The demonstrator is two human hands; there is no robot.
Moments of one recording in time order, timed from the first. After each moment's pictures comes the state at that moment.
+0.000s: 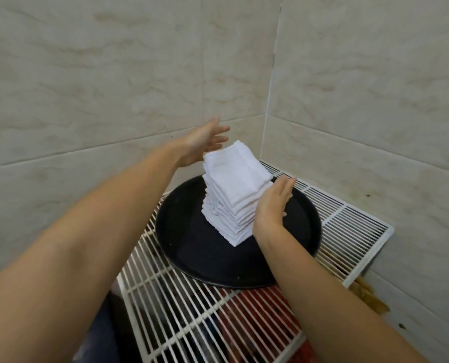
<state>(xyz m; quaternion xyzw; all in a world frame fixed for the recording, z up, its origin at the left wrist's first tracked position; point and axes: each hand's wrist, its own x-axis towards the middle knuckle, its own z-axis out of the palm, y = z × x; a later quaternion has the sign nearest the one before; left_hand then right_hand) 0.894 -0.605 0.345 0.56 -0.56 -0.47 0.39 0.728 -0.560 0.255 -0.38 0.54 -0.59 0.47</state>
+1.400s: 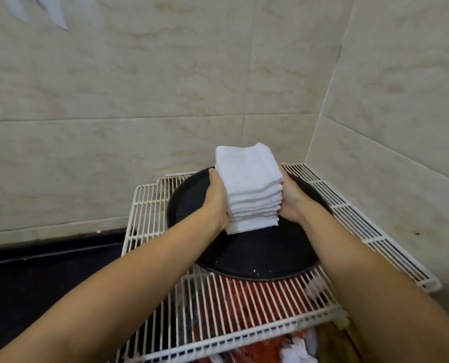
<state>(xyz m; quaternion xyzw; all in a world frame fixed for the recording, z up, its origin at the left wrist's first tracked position) 0.790 -0.528 0.255 0.53 -0.08 -0.45 0.71 0.688 -0.642 0.251 -0.56 0.30 -0.19 0.75</state>
